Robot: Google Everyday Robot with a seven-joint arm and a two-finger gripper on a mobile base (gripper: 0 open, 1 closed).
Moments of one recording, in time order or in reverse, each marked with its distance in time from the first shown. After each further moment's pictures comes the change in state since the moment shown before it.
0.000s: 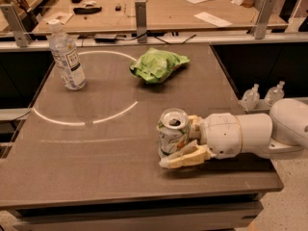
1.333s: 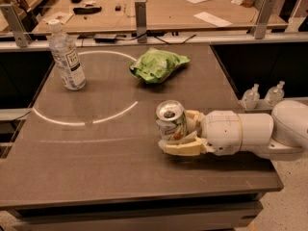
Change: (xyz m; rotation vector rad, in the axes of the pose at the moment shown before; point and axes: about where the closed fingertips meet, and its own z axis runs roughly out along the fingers) arm -0.005 -0.014 -0.003 0.063 -0.036 -0.004
